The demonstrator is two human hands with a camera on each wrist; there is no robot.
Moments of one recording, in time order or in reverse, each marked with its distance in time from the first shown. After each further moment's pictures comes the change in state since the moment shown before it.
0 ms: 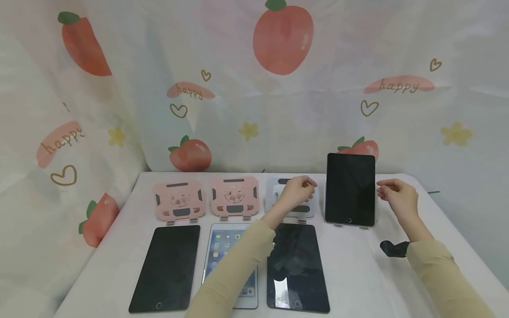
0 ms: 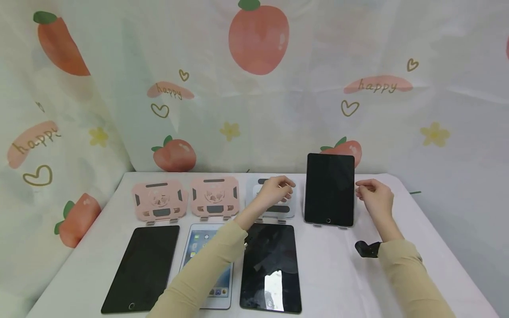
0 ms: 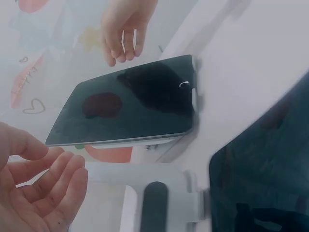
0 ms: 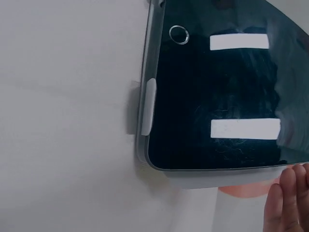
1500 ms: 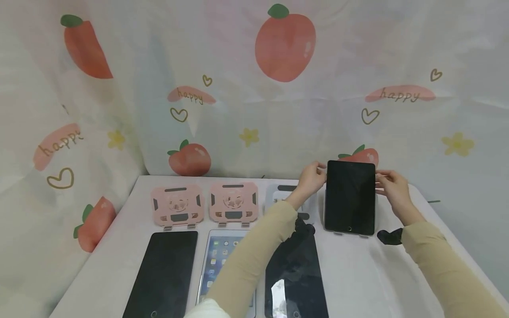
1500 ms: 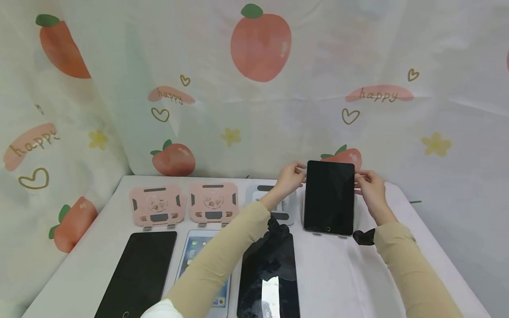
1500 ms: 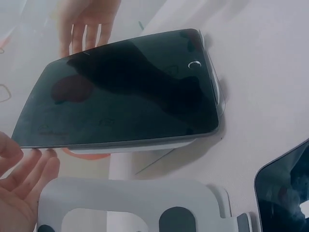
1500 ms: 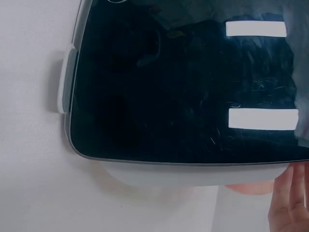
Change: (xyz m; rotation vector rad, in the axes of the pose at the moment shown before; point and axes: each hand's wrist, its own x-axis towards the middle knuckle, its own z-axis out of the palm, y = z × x) left_hand 0.072 0.018 0.030 -0.008 0.151 0.053; right_hand 0.043 -0.007 0.004 0.195 -0.097 -0.041
